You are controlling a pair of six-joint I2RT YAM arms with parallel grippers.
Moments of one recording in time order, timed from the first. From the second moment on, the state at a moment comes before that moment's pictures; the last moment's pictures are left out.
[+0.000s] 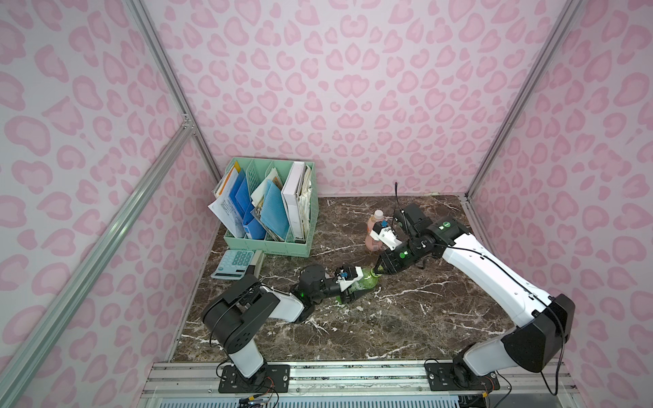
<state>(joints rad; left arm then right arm) -0.72 1.69 0.49 1.08 0.60 0.21 0.63 1.50 1.47 -1.14 -0.43 0.10</state>
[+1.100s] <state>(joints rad) -0.73 1.71 0.46 1.17 0.56 0.13 0.60 1.55 1.50 -1.16 -0.50 0.05</state>
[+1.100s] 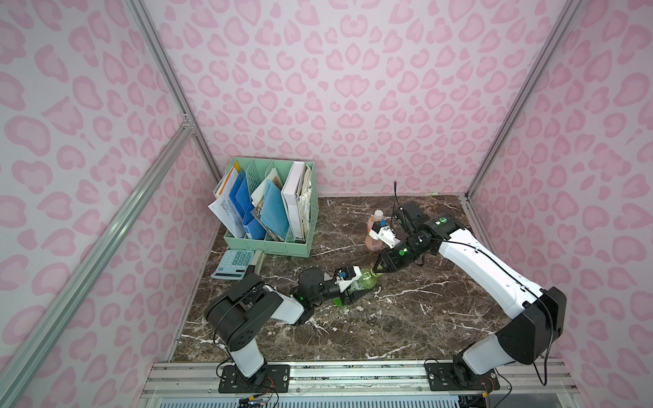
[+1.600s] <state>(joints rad) -0.73 1.70 0.47 1.26 0.56 0.13 0.60 1.55 1.54 -1.16 -0.53 0.08</state>
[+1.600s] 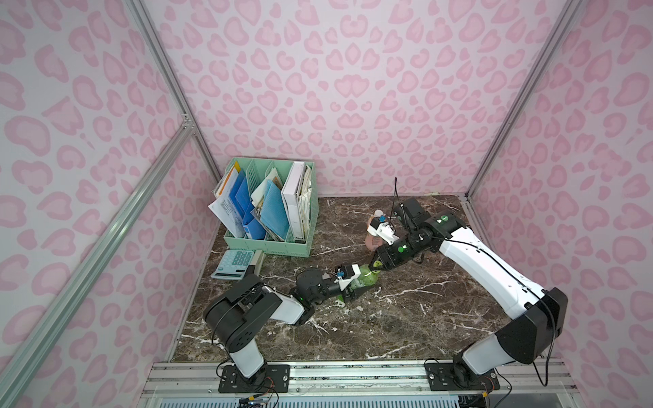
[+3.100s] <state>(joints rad) -0.73 1.65 0.54 1.29 0.49 -0.08 0.45 1.18 1.10 -0.37 -0.76 0.45</state>
